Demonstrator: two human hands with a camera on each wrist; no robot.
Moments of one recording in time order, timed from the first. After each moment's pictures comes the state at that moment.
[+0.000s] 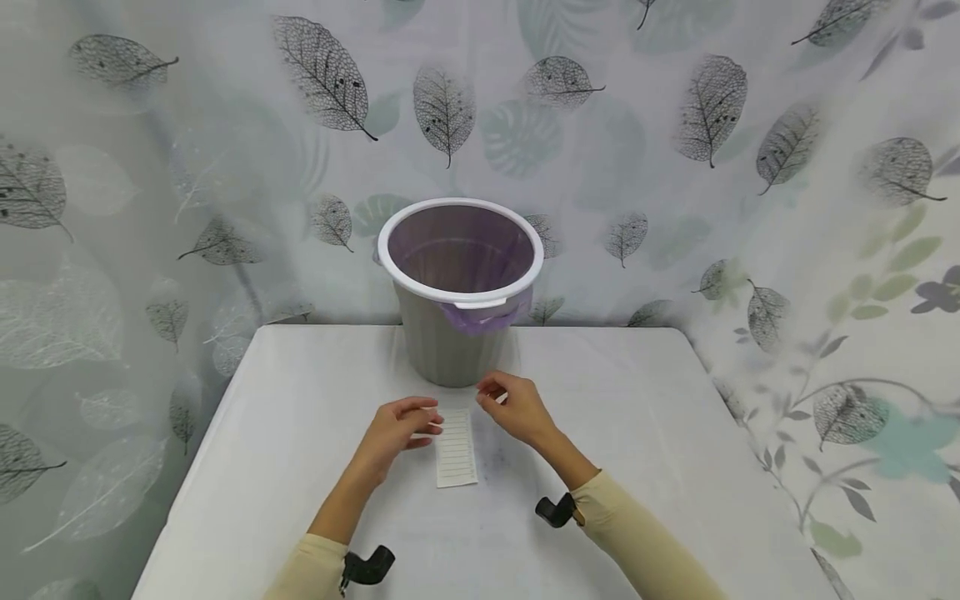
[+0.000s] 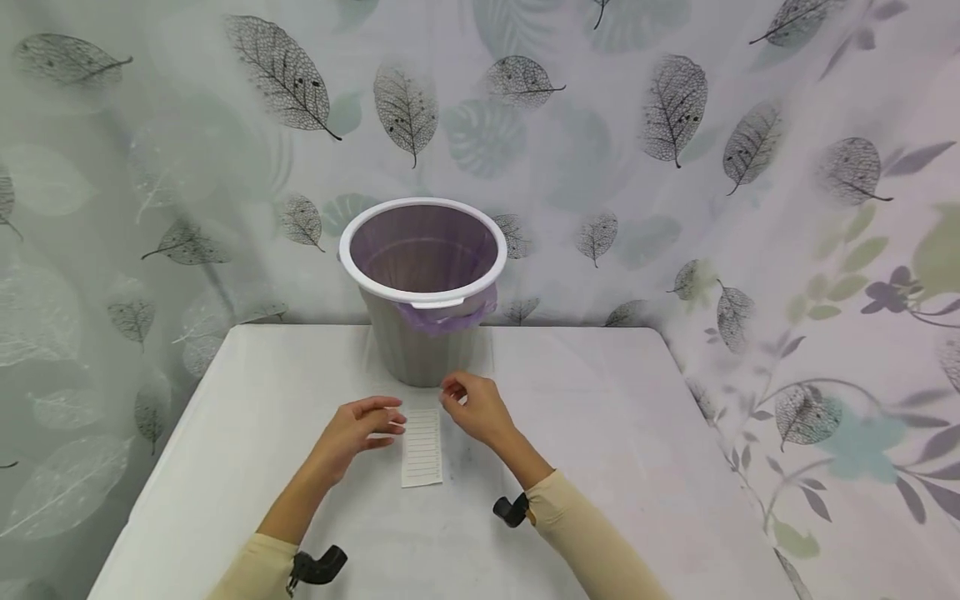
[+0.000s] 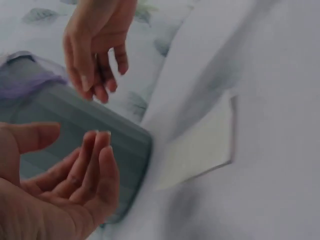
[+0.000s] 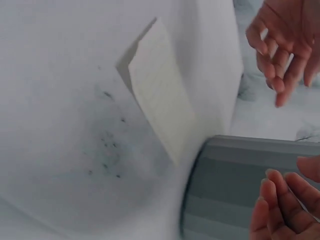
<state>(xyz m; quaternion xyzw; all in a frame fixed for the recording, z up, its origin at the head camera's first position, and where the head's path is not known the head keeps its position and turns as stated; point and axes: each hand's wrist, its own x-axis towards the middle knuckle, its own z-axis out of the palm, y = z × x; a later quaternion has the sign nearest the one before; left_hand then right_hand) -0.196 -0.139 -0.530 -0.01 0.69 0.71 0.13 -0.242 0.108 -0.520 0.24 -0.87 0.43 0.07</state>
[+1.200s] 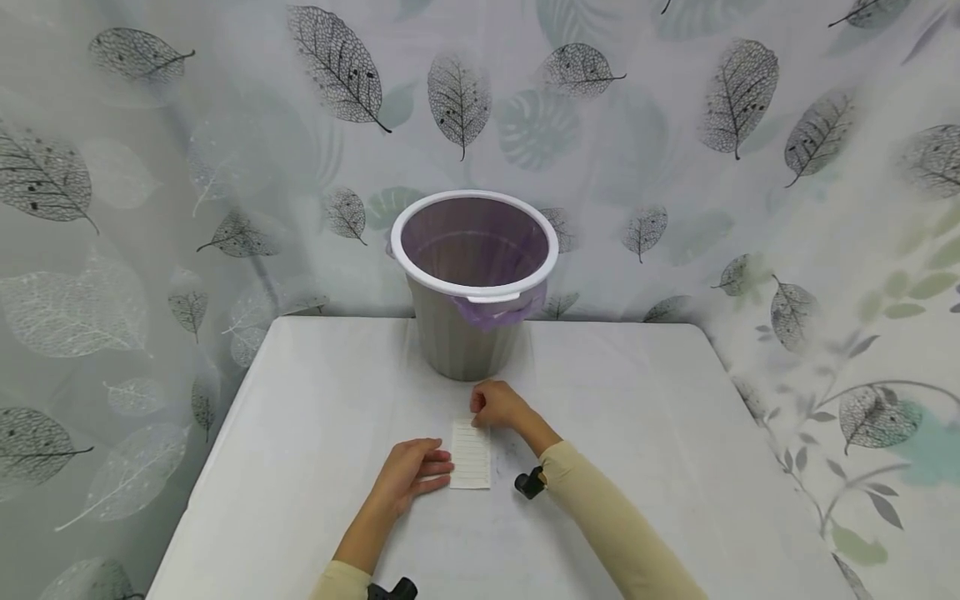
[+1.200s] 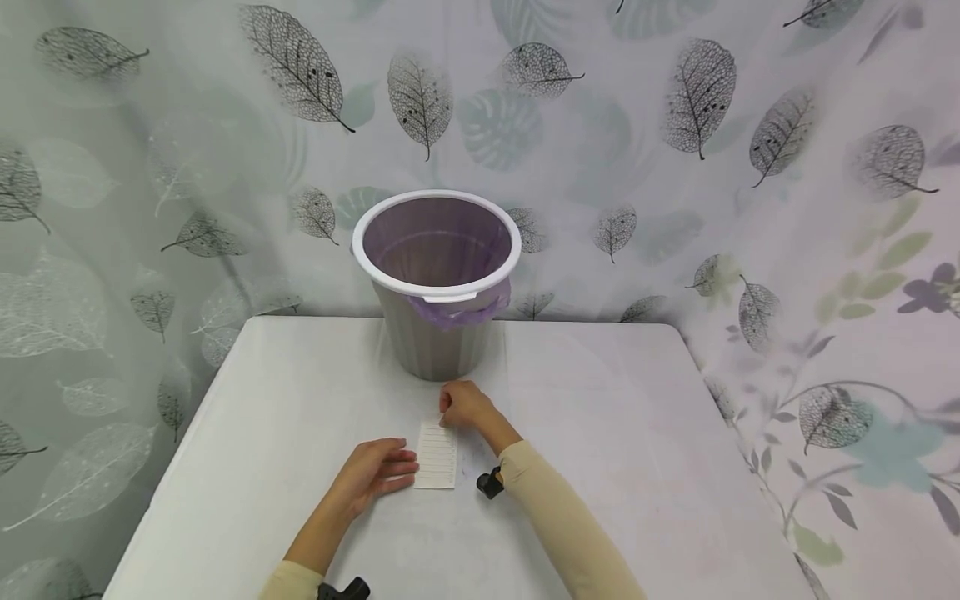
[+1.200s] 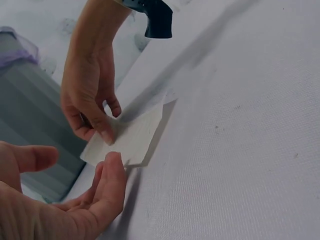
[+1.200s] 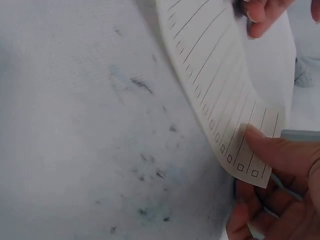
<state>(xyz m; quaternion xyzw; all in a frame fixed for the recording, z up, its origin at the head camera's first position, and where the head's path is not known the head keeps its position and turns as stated) -0.161 -0.131 -0.588 -0.16 0.58 0.77 0.19 -0.291 0.071 -0.577 0.22 -0.92 0.27 -0.16</state>
